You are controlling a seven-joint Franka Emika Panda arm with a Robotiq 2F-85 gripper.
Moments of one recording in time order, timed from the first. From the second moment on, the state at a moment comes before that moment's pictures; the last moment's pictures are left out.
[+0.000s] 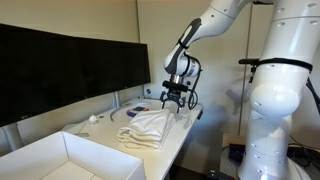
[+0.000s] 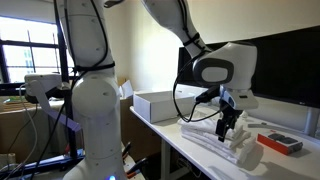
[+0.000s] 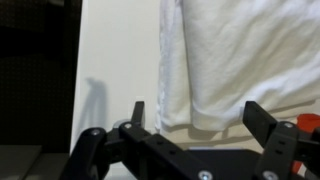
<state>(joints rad) -0.23 -0.13 -0.23 -2.61 0.40 2.57 0.62</state>
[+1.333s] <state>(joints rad) -0.18 0.00 -0.20 -2.51 0.52 2.62 0.46</state>
